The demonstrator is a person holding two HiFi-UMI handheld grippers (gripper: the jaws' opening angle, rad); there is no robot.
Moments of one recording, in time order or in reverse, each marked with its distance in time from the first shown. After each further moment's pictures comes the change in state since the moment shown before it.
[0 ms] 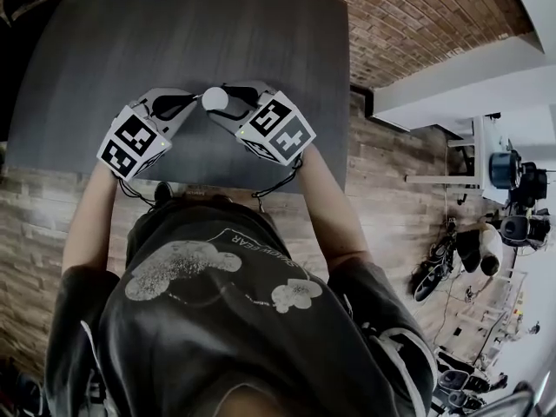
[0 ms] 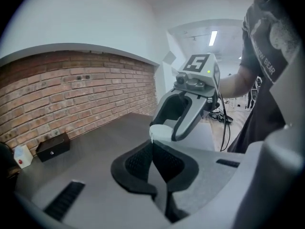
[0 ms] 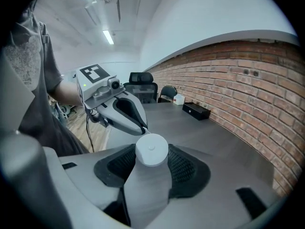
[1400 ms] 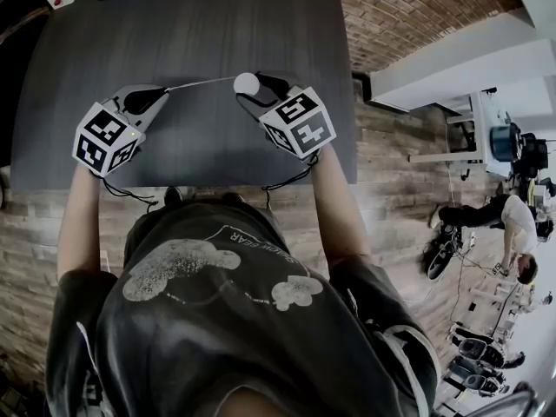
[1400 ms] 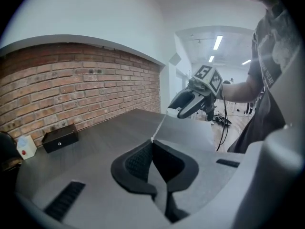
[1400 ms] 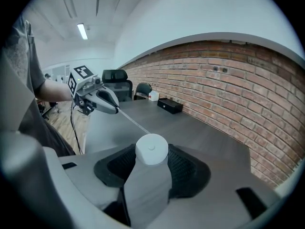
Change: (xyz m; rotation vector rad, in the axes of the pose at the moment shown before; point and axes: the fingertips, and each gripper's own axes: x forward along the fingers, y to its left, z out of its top) left arm -0.047 0.057 -0.033 -0.060 0.023 -0.017; right arm -0.020 -0.042 -0.016 0.146 0.045 -0.284
